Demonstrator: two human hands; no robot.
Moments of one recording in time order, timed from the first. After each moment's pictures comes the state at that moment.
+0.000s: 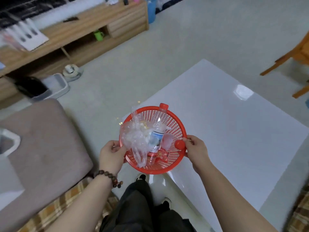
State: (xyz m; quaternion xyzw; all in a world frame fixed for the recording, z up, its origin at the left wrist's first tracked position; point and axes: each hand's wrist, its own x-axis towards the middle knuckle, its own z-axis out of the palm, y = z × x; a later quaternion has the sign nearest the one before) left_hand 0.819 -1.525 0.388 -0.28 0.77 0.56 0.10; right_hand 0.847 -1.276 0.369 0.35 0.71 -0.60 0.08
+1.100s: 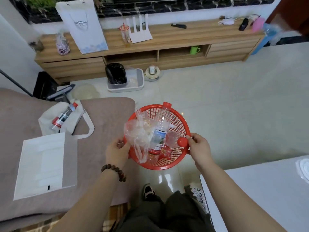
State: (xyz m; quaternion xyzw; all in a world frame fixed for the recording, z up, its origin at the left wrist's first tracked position) left_hand 0.589 -1.877 0.369 -0.48 0.65 0.58 -0.02; right_hand 0.490 -1.645 0.369 0.16 0.78 -0.57 0.20
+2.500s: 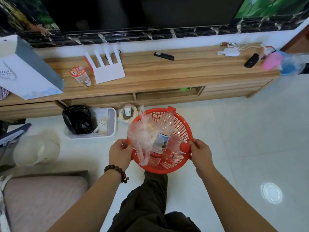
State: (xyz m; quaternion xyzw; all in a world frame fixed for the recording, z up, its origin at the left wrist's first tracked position) left_hand -0.108 -1.864 0.325 -0.49 0.68 0.55 0.01; right_hand -0.203 -1.642 0.324 0.17 0.82 -0.50 0.23
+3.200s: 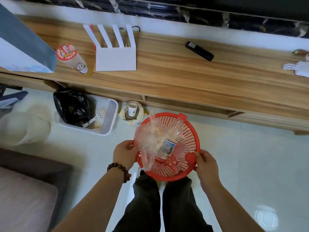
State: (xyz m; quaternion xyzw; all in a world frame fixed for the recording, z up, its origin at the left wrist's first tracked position) left_hand -0.319 -1.914 0.159 -0.61 0.58 0.54 0.06; right_hand -0.444 -1.703 0.152 0.12 0.83 -0.41 0.36
